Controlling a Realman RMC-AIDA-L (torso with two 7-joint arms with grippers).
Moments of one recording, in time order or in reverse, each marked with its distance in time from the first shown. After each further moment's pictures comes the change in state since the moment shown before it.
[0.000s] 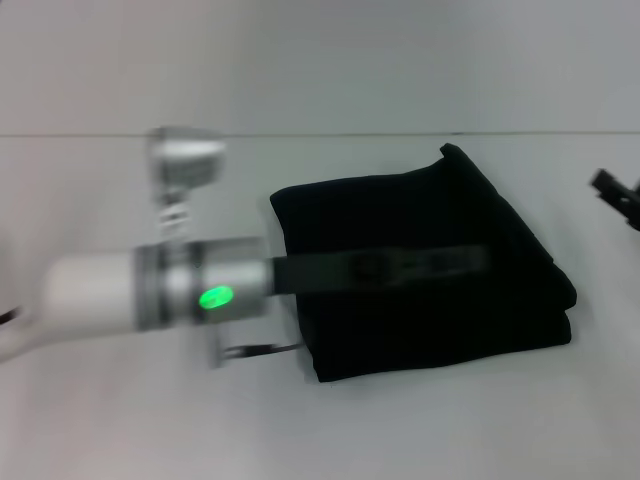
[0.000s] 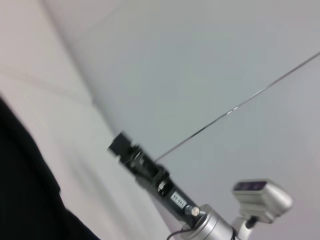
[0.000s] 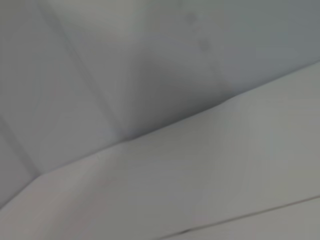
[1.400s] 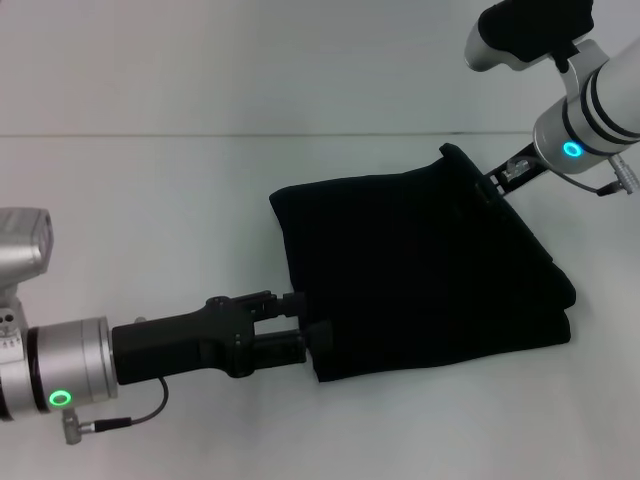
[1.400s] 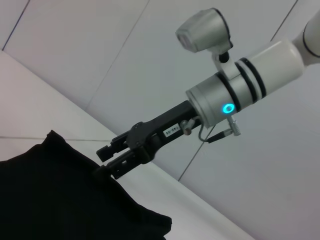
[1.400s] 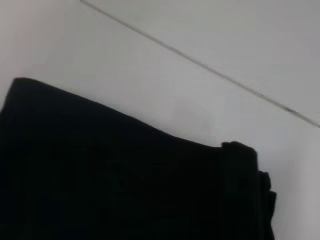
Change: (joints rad) left arm 0.324 0.065 0.130 0.162 -0.104 0.175 0.388; right arm 0.509 0.019 -0.740 -0.453 -1.382 -0.093 1.515
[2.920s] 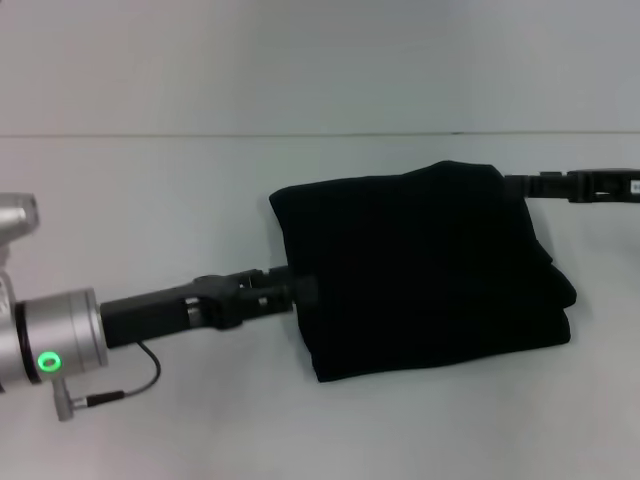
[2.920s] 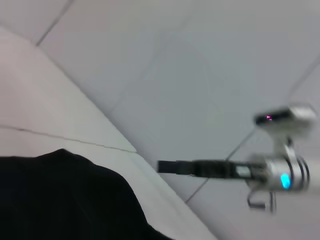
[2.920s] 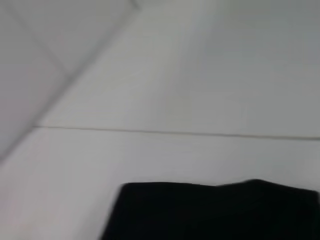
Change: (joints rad) left arm -0.025 0.018 -0.048 -0.002 -0.010 -0.017 -0.201; right arm -0.377 -0.120 0.441 0.061 0.834 -0.225 -0.748
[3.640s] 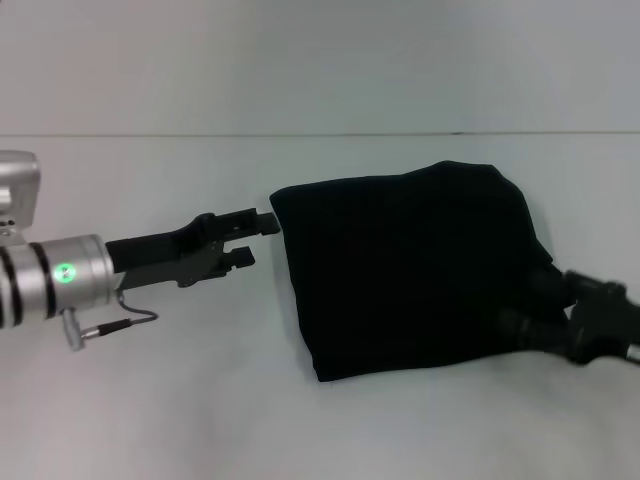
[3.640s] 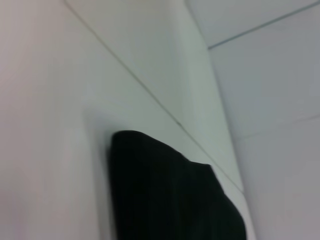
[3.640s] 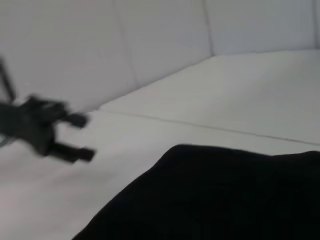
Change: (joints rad) left arm -0.087 0.046 0.071 -0.012 0.009 -0.341 -0.666; right arm -0.231 0.102 0.072 0.157 0.161 -0.064 -0.765
